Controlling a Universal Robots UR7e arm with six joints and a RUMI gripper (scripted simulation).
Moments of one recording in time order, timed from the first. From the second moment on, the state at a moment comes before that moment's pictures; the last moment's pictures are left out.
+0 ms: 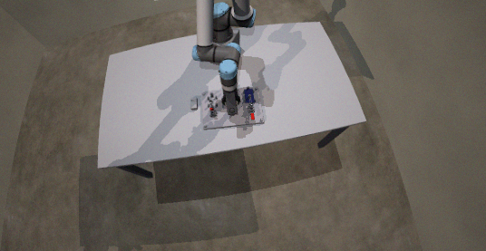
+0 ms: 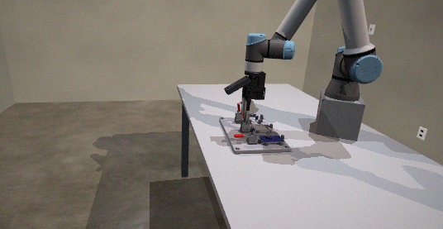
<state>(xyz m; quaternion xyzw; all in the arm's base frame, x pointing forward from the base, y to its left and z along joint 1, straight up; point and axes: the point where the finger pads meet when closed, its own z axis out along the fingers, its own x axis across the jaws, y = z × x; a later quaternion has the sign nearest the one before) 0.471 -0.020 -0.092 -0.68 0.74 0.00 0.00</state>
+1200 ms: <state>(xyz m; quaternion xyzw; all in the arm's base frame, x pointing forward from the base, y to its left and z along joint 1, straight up) 0.470 -0.019 -0.092 -0.68 0.74 0.00 0.00</state>
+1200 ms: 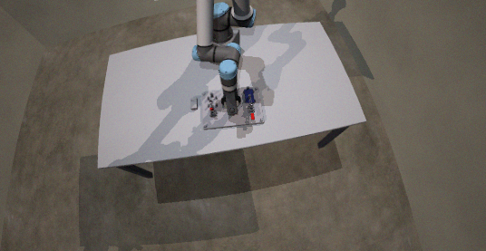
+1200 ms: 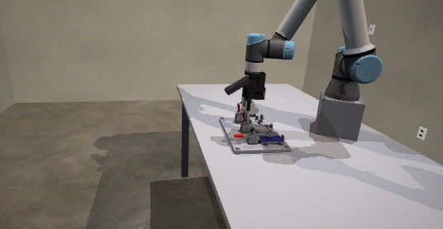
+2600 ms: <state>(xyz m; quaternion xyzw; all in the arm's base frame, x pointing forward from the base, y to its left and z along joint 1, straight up) 0.474 -0.021 -0.052 -0.68 0.74 -0.01 0.00</state>
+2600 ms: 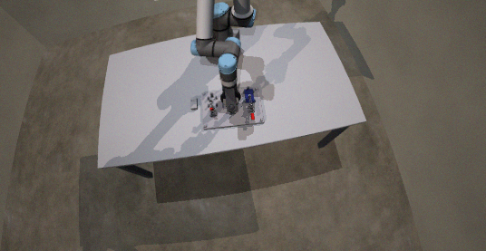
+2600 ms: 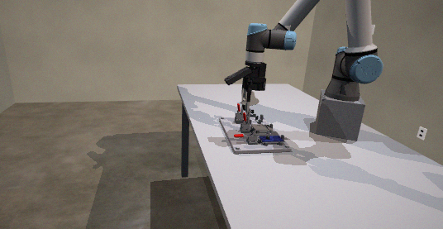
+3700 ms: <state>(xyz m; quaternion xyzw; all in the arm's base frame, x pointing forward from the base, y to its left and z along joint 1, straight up) 0.471 -0.020 -0.042 -0.68 0.74 0.00 0.00</state>
